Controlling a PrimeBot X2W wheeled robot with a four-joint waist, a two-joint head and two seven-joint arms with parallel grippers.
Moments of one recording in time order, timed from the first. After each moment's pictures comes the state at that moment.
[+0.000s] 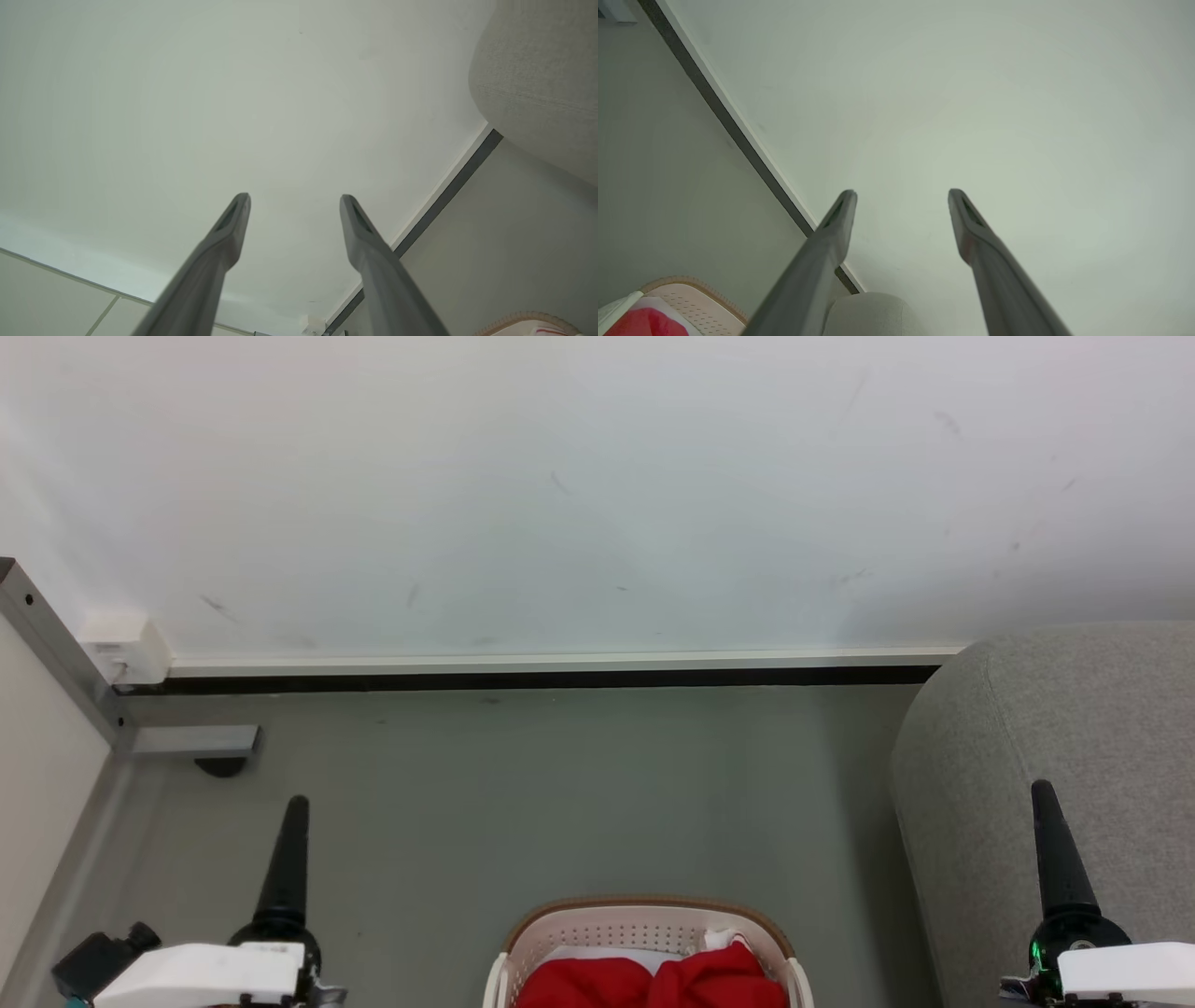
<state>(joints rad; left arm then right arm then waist) -0.08 0.05 0.05 0.11 -1.25 -0.07 -0.03 -0.11 -0.25 0.26 0.12 1.56 0.13 -0.25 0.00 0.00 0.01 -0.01</state>
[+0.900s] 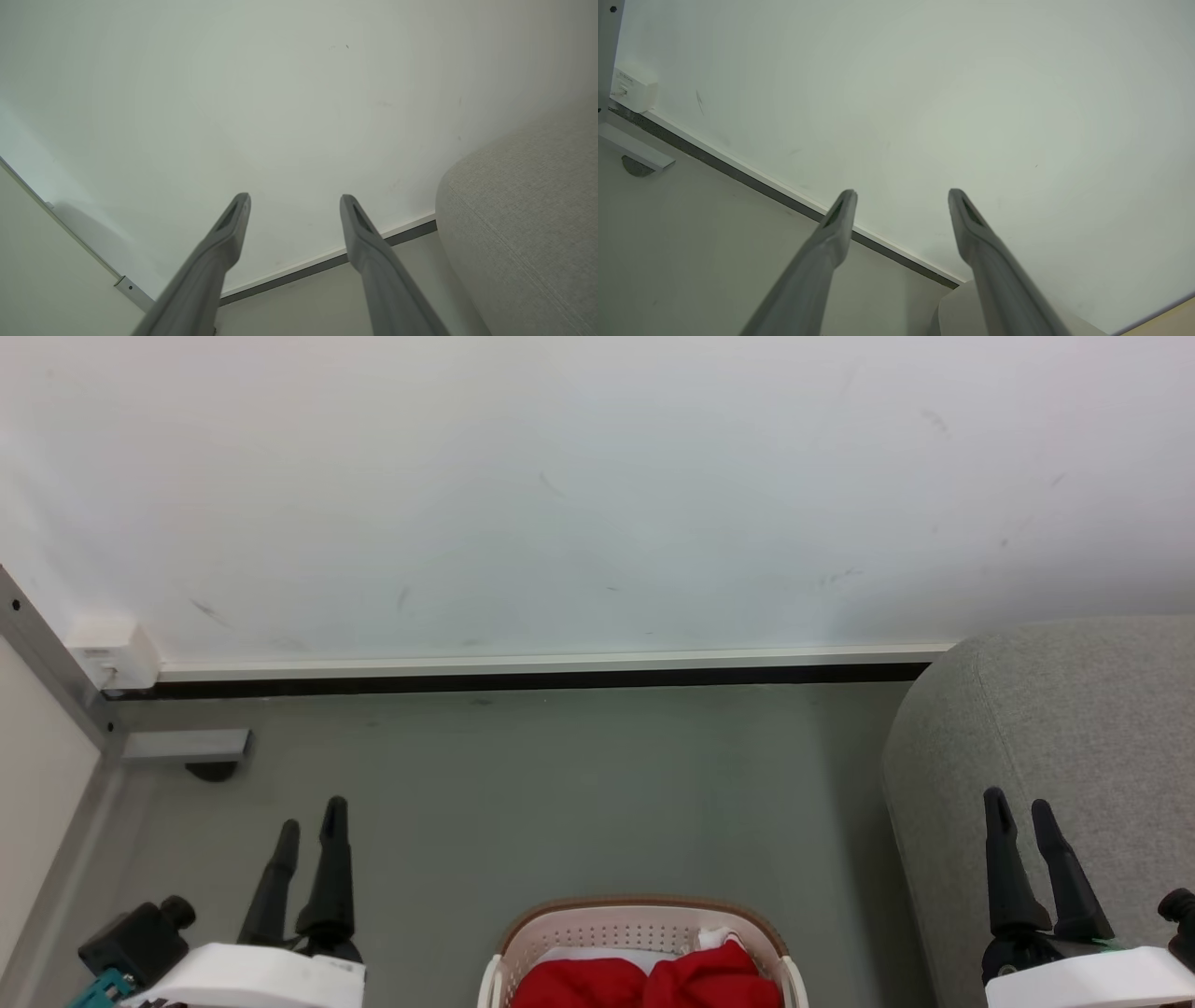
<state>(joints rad) -0.07 0.07 0.01 0.11 -0.71 -0.09 -0.11 -0.11 -0.17 0.17 0.19 0.85 0.13 -0.25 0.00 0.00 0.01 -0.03</state>
